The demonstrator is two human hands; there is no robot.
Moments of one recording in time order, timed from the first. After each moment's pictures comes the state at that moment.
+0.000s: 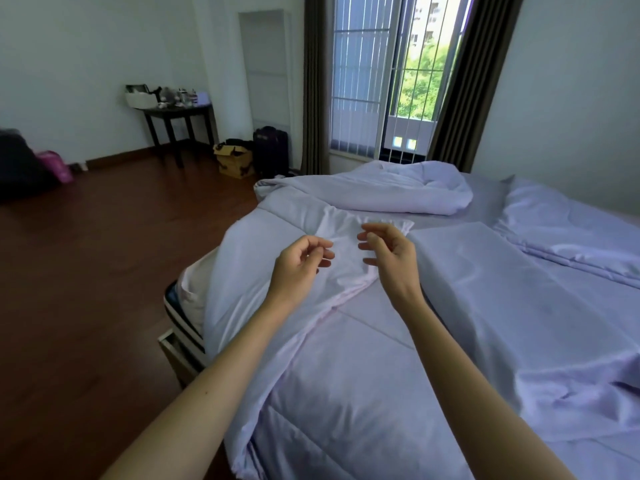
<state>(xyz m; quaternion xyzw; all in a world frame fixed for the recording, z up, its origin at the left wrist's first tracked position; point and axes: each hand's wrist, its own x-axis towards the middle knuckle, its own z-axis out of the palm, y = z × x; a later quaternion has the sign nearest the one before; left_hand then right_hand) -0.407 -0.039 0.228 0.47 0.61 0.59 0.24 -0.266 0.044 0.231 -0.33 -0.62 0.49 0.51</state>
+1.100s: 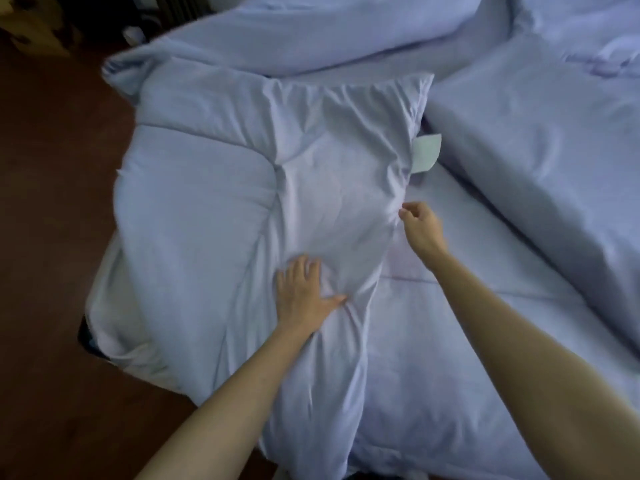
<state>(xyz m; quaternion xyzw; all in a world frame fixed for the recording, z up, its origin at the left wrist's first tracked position) -0.590 0.183 -0.065 0.69 0.71 0.05 0.16 -0.371 0.289 -0.035 -0.73 -0.45 0.40 0.32</state>
